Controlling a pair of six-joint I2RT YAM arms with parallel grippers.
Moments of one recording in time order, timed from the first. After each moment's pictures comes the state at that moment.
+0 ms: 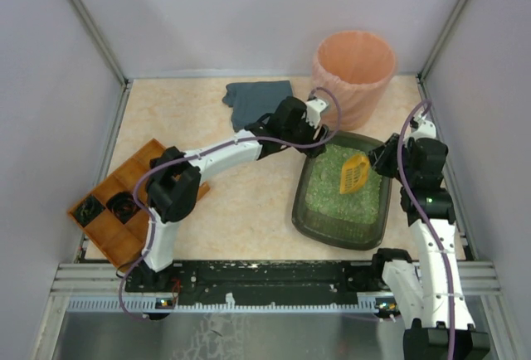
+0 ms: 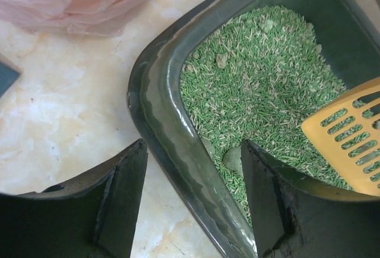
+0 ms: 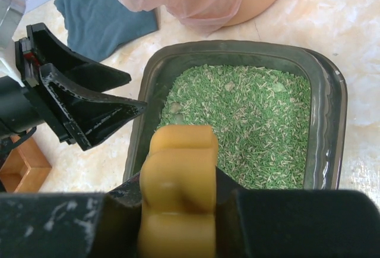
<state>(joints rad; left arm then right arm) -0.84 2.05 1.64 -0.12 0.17 -0.10 -0.07 0.72 0.78 -0.48 -0.26 0.39</state>
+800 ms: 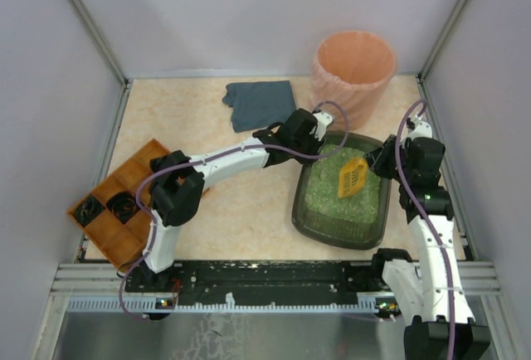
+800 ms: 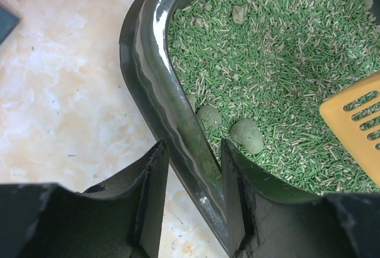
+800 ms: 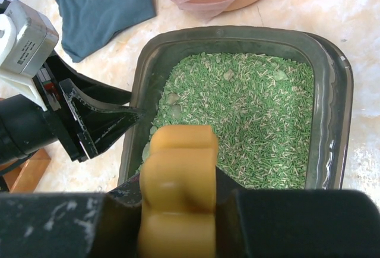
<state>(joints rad) -0.91 2.07 1.66 -0.30 -0.04 -0.08 -0.07 0.74 0.76 -0.48 -0.27 0.39</state>
